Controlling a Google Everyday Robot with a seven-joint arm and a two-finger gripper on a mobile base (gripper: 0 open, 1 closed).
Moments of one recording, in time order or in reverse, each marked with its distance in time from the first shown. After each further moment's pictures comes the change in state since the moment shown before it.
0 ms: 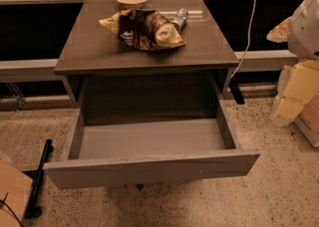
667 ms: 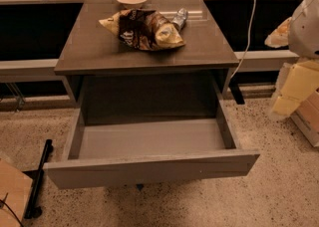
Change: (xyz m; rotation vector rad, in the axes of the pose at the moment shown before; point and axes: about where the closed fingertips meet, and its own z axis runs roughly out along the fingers) arm -0.001 -0.001 -0.002 0.010 -0.003 -0.001
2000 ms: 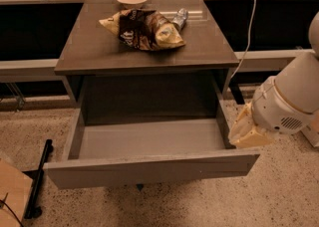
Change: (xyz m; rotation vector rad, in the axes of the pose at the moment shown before) arm 0.002 0.083 0.119 -0.249 -0.145 -0.043
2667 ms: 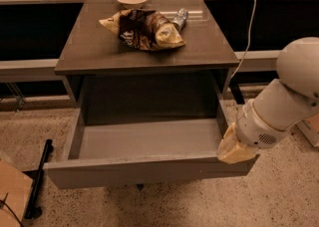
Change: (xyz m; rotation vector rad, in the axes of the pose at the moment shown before) arm 0.015 -0.001 0.067 -0.096 -0.020 0.023
